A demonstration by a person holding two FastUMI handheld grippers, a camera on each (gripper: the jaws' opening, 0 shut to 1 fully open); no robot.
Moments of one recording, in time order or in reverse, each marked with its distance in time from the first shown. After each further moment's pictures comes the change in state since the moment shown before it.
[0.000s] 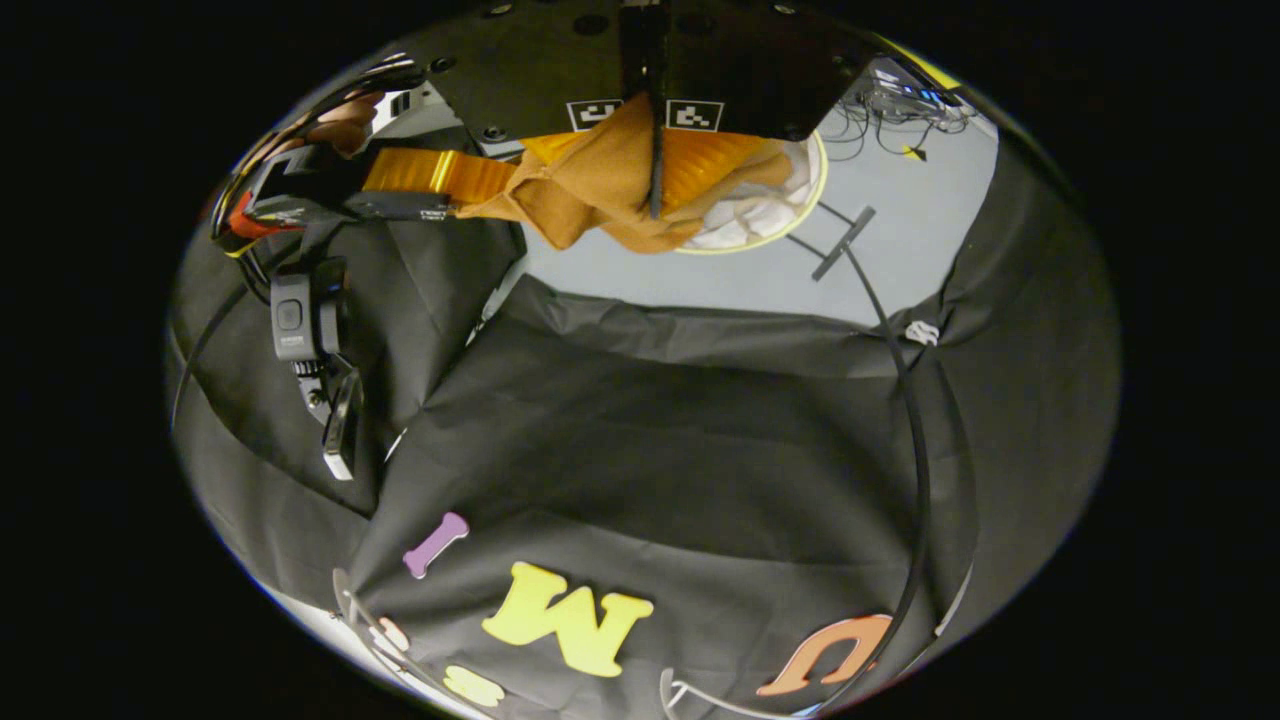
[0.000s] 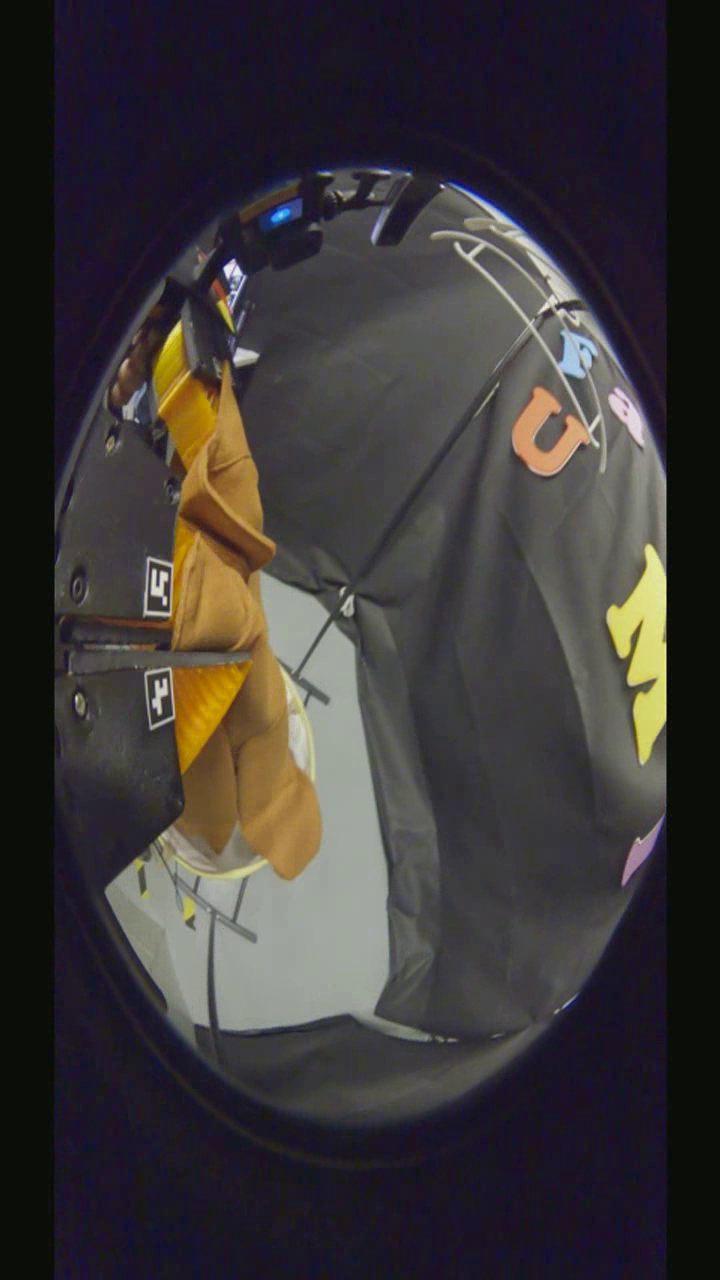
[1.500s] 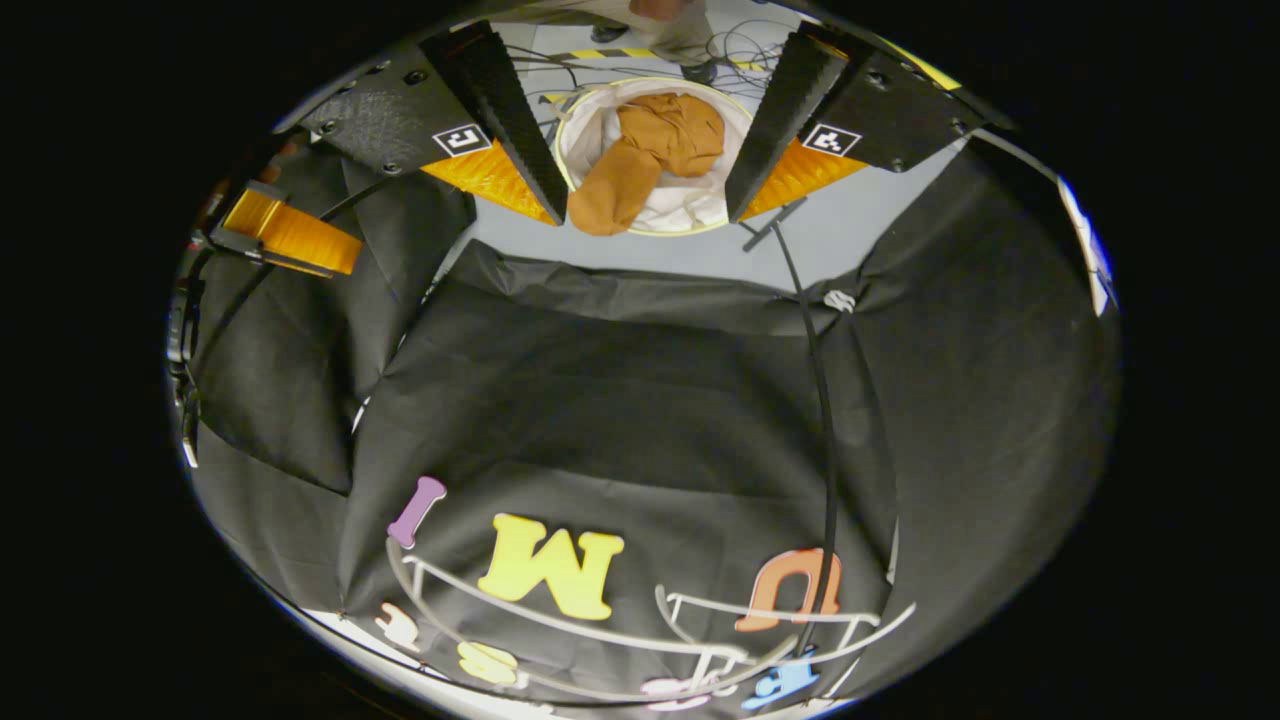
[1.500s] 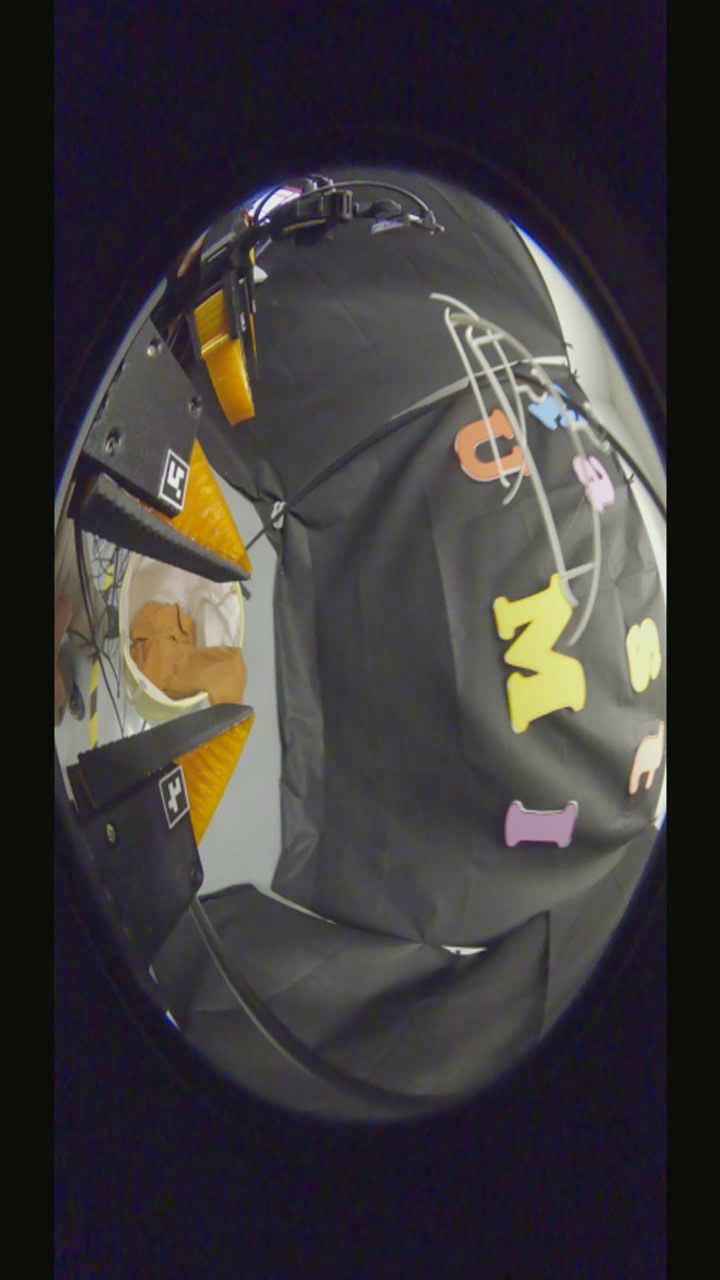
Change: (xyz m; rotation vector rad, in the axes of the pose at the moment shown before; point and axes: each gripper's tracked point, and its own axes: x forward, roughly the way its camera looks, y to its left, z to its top) left arm -0.130 -0.052 0.029 0.035 -0.226 0.248; right arm -0.258 -0.044 0.047 -0.248 -0.480 -0.190
